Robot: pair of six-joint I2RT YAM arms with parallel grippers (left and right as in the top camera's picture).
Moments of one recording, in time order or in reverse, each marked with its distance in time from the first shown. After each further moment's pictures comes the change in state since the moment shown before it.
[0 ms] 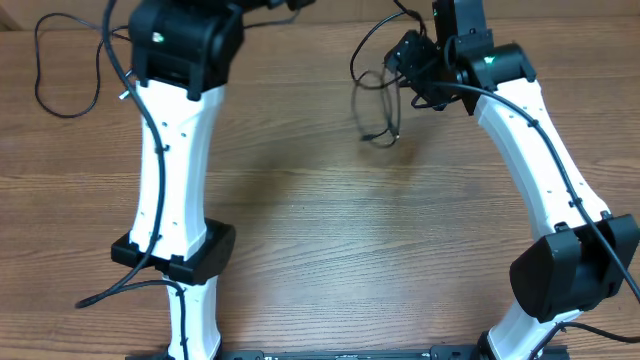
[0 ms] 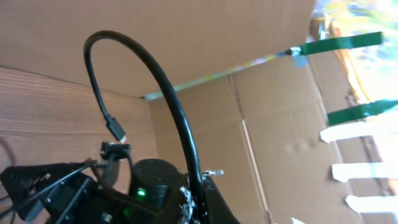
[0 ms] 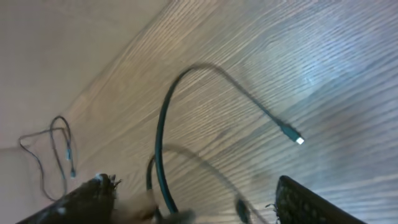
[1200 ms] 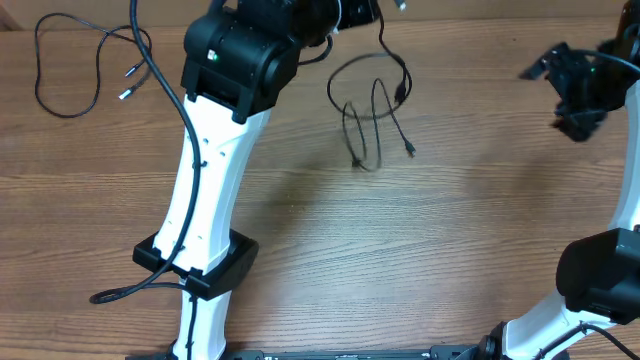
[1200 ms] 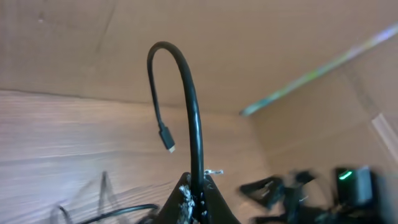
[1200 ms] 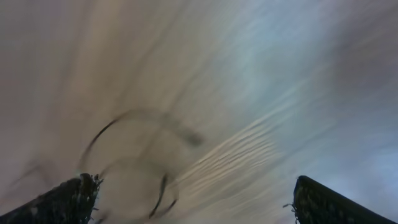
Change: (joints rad) left arm -0.177 0.000 0.000 -0.210 -0.496 0.372; right arm -0.525 0.000 0.198 -0.515 -0.270 -0.278
